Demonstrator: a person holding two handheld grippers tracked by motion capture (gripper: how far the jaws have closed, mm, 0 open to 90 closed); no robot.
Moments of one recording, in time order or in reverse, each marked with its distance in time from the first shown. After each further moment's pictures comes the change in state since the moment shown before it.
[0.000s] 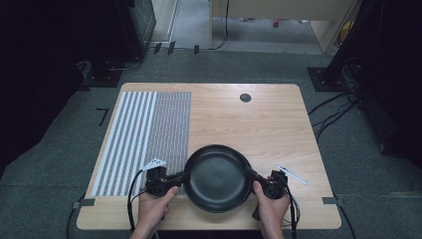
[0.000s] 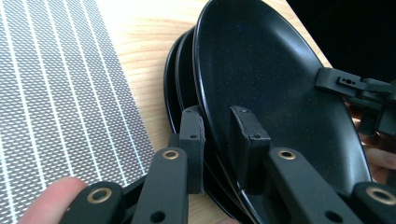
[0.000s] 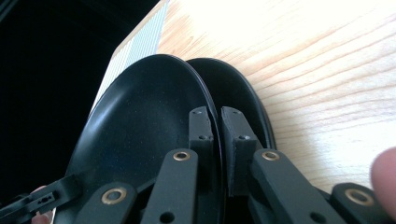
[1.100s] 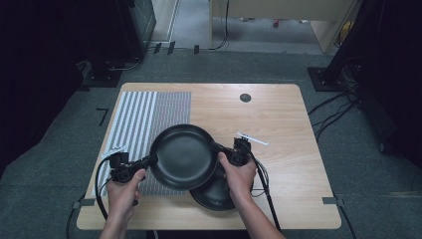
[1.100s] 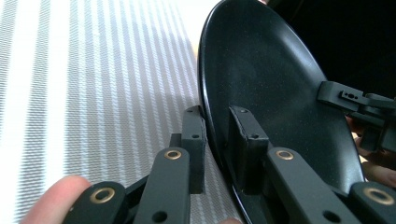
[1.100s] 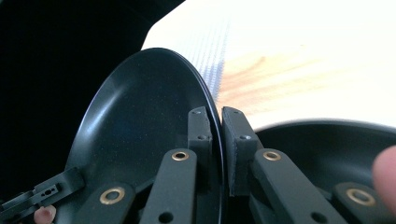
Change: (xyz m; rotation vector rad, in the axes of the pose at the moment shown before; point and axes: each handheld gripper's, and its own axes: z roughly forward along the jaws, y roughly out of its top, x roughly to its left) left arm 0.067 0.039 -0.064 -0.162 0.103 -0.153; right arm 0.090 0.033 0.095 0.130 0.080 -0.111
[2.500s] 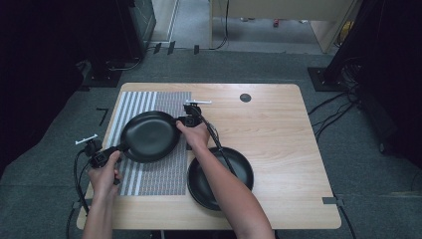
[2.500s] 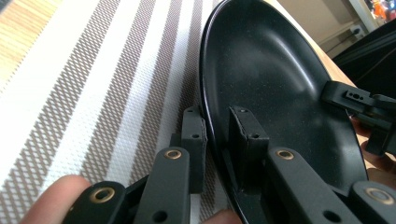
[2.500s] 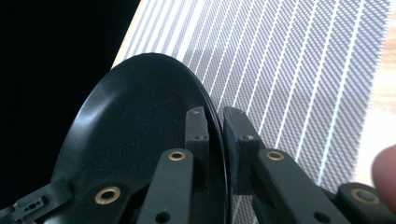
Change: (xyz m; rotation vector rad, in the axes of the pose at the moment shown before) left arm 0.116 0.037 0.017 -0.093 0.190 -0.256; right arm 0.038 0.052 0.196 0.237 0.003 -0.121
